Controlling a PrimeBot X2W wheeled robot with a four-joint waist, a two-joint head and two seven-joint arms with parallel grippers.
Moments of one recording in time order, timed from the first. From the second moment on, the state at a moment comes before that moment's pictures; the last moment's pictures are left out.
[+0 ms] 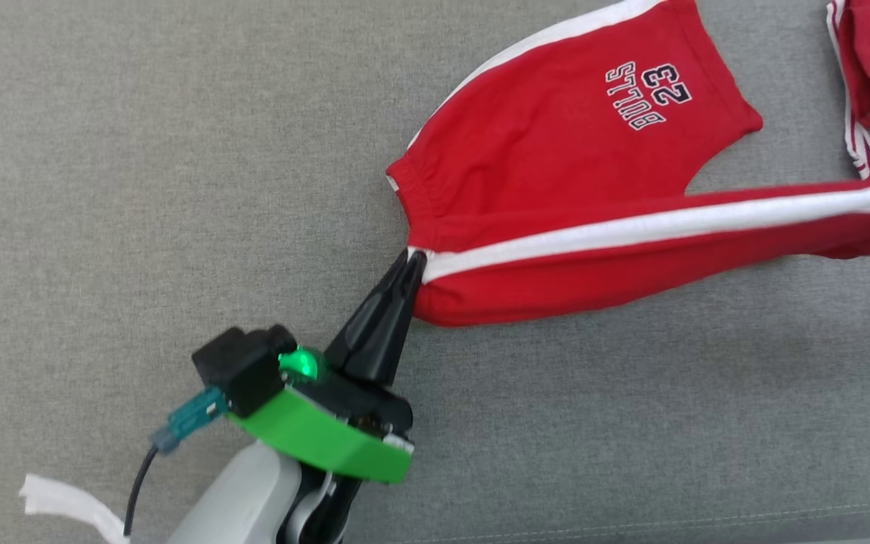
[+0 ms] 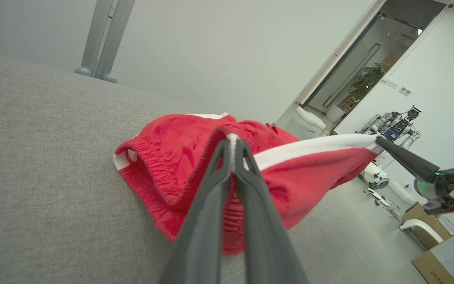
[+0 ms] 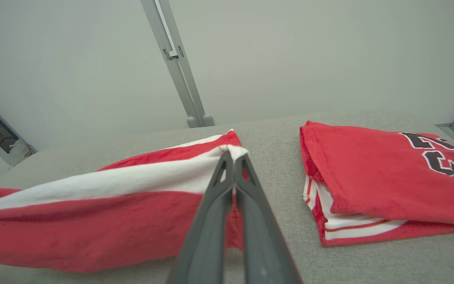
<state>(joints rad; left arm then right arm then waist) -0.29 0.18 -0.59 -0.02 -0.71 -0.13 -0.26 0.05 -0.54 -0.18 -0.34 0.76 0.13 0.00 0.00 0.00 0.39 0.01</state>
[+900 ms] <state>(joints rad) -0.74 0.08 -0.51 0.28 -0.75 0.02 -0.08 -0.92 -0.77 0.37 0.20 0.67 0.13 0.18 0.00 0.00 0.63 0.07</state>
